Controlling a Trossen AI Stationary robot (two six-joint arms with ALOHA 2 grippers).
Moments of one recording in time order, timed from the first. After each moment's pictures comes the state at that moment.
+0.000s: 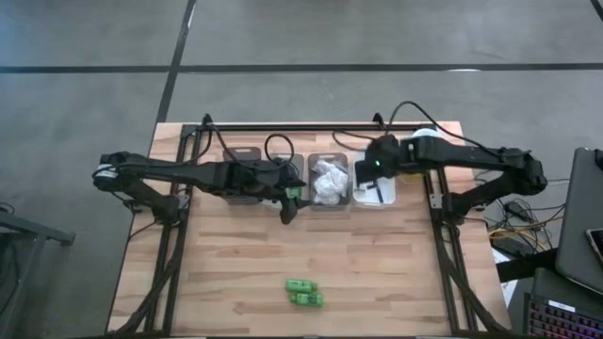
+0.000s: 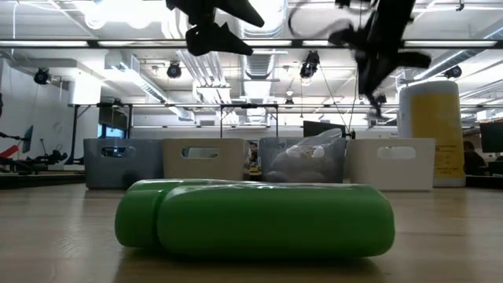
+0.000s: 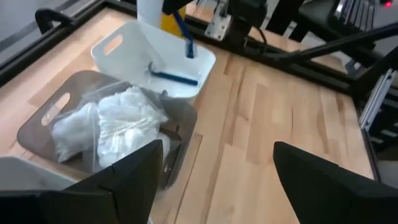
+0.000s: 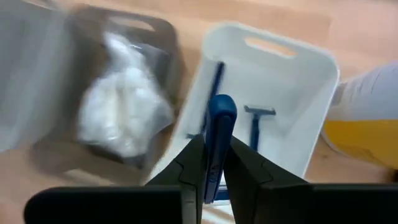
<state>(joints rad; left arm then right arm) -0.02 1.41 1.17 -0.26 -0.13 -0.36 -0.19 1.29 1.18 -1.10 0.32 1.09</state>
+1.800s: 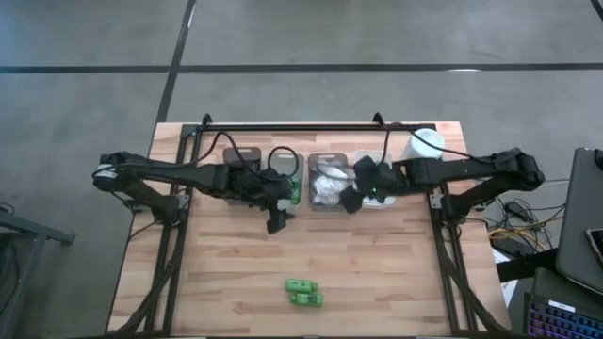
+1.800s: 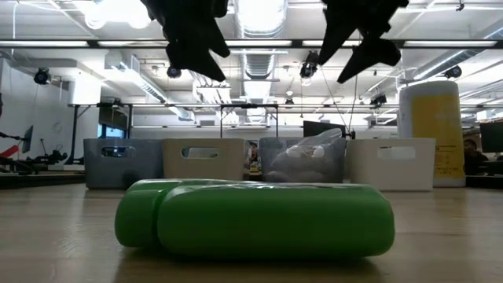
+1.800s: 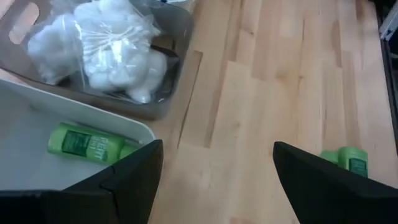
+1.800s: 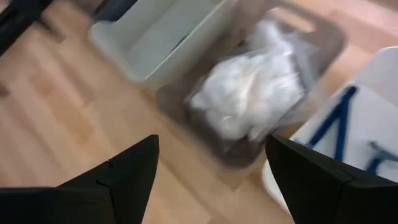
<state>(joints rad) -0.04 1.41 1.16 -0.52 -0.04 -0.33 0.06 1.32 1.14 -0.77 0.32 0.89</state>
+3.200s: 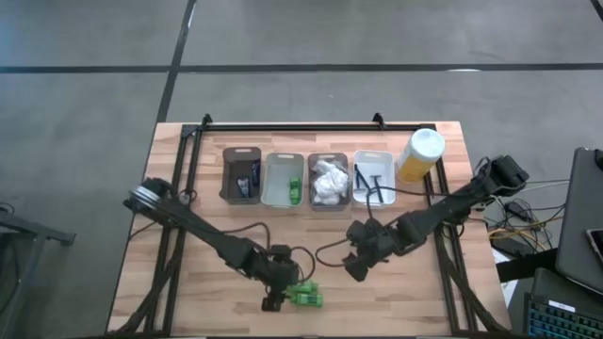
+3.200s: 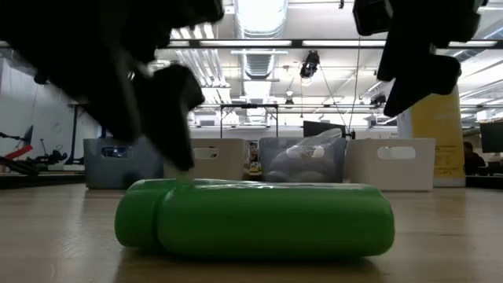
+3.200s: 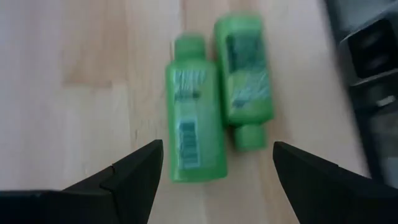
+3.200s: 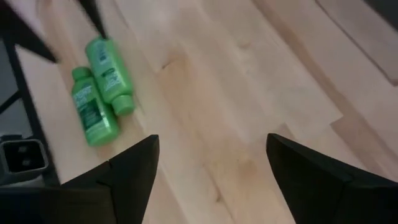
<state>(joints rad) -0.51 1.82 1.17 -0.25 -0.04 -0.43 0.48 1.50 0.98 -0.49 0.23 1.07</state>
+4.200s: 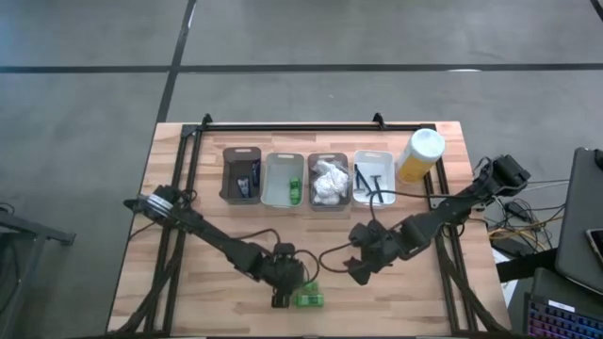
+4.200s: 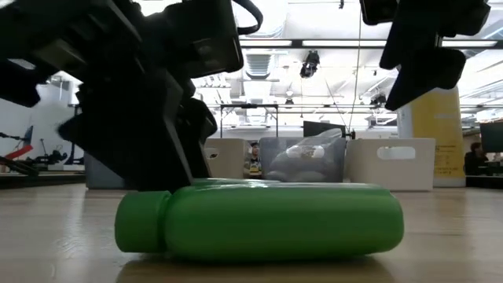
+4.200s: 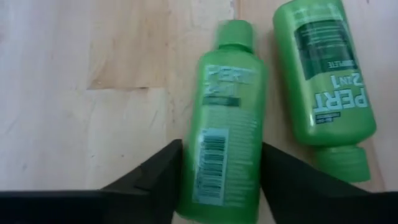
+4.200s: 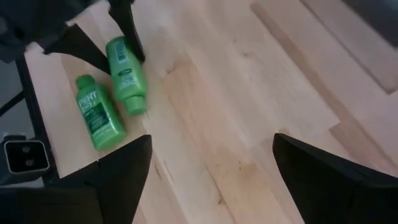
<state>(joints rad) -0.51 1.94 1.16 -0.15 -0.15 -0.44 0.53 1.49 0.98 -0.49 0.29 1.07</state>
